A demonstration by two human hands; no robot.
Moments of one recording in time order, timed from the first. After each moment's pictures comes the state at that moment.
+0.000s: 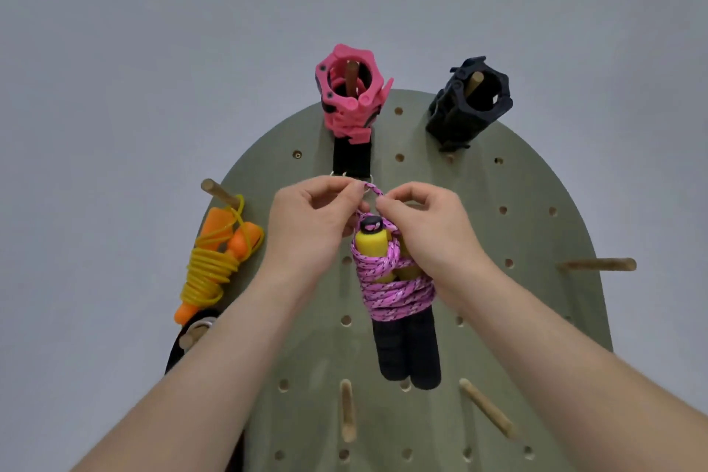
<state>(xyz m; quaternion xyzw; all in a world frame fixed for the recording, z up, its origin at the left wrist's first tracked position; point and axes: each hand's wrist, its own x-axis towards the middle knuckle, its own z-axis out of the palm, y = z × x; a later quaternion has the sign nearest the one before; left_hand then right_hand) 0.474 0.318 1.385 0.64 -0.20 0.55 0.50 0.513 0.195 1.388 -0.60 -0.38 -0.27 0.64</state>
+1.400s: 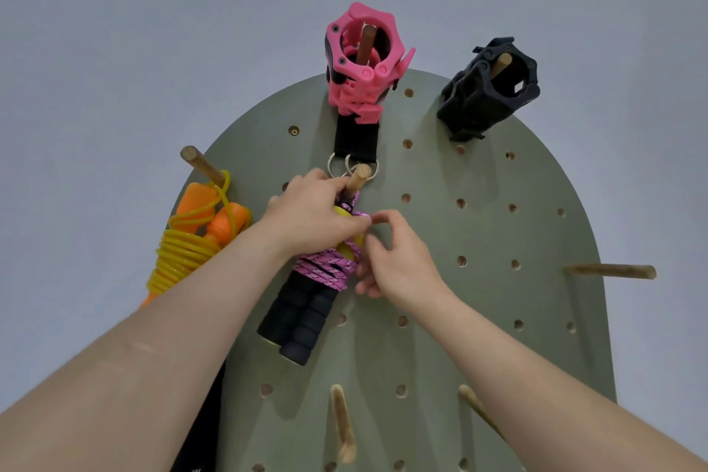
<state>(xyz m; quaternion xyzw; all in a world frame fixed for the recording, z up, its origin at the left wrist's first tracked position) 0.549 0.376 1.415 0.89 -0.04 0.44 0.11 0.587 0.239 1.361 -0.74 -0.34 -0.25 0.52</state>
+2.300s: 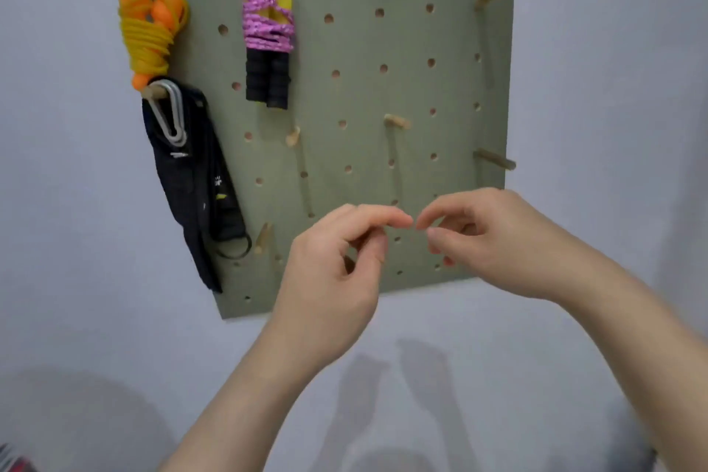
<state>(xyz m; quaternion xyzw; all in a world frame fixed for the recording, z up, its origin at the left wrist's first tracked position) 0.330 0.199 1.131 0.81 -0.20 0.38 0.40 0.400 0.024 1.152 -0.87 -0.32 -0.11 0.35</state>
